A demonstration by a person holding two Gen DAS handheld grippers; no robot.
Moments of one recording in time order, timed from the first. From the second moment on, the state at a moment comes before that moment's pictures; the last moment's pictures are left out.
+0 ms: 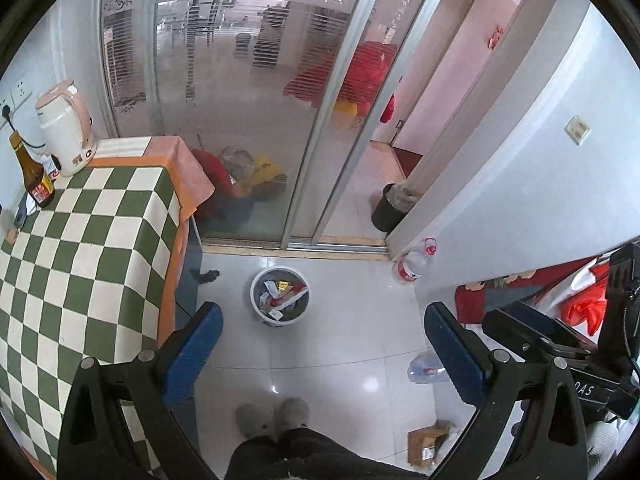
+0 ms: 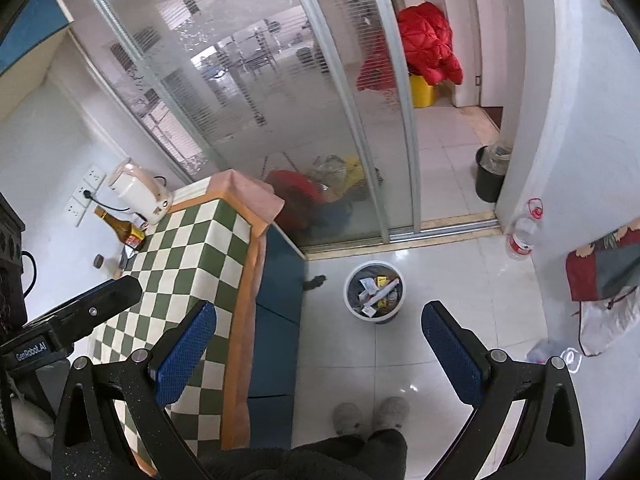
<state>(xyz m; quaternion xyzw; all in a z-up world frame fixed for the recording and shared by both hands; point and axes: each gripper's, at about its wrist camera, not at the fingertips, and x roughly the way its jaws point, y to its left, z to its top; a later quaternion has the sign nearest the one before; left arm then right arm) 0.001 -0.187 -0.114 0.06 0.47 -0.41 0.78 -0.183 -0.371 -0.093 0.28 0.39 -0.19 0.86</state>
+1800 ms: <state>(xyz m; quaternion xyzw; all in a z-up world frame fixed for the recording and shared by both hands) -0.020 -0.182 -0.117 0.06 0.50 -0.42 0.76 -0.191 -0.369 -0.106 0.30 0.43 -0.15 0.84</state>
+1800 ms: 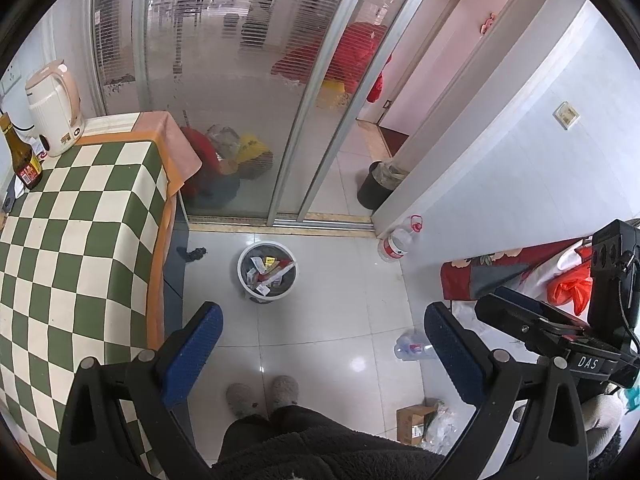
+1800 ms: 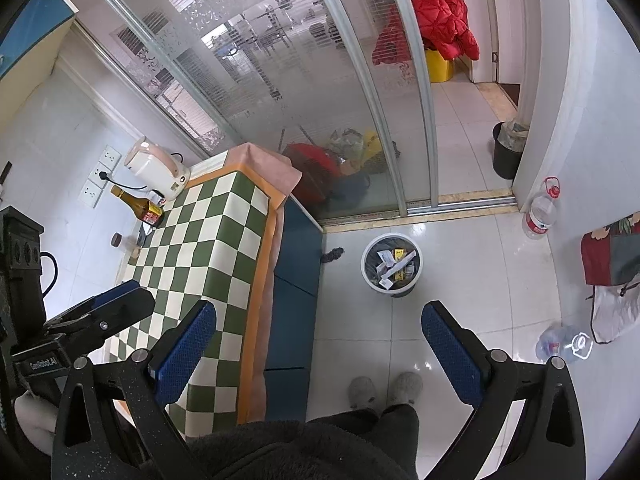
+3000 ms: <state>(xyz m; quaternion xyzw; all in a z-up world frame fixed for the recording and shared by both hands) -0.022 -0.194 -0.119 0.06 0.50 -0.44 0.74 -0.200 -0.369 -0.102 0.31 0.42 -0.17 0.83</state>
